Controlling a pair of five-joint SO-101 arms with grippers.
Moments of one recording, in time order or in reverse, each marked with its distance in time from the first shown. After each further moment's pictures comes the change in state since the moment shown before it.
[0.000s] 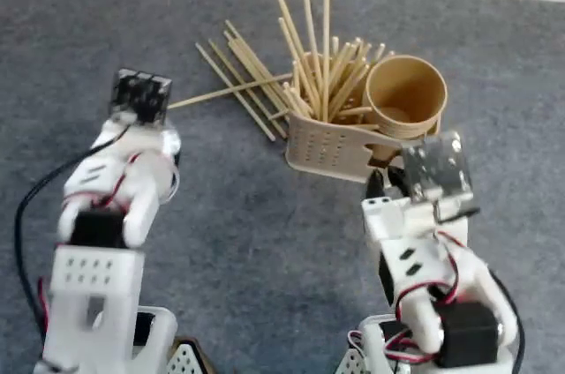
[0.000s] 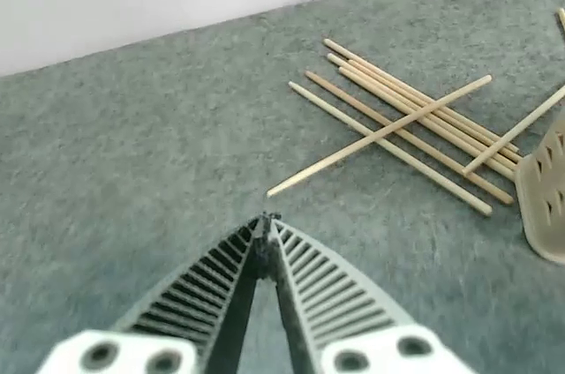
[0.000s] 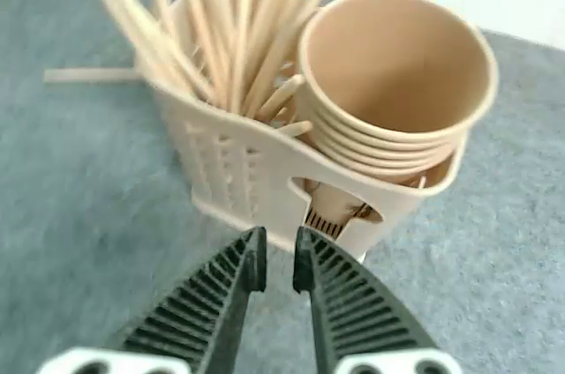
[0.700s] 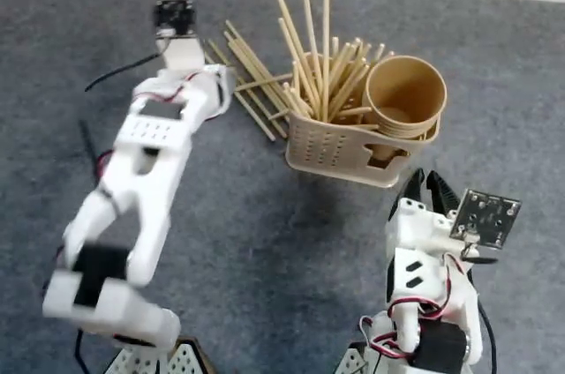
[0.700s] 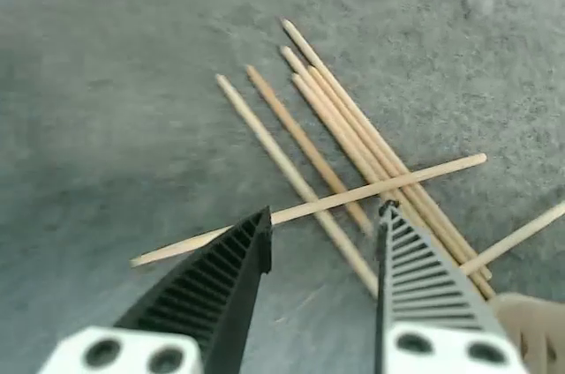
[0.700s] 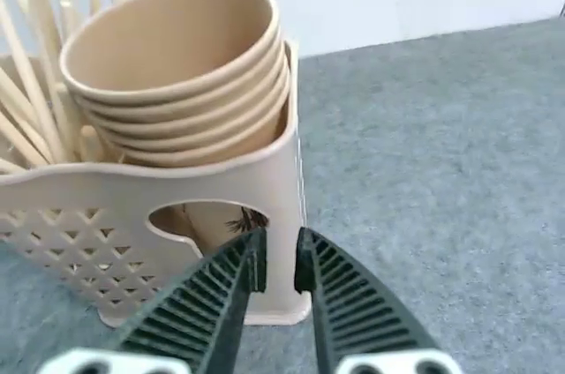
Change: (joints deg) left arm 5.1 59.1 -35.3 -14.9 22.0; right arm 14.7 -24.2 30.3 -17.1 -12.5
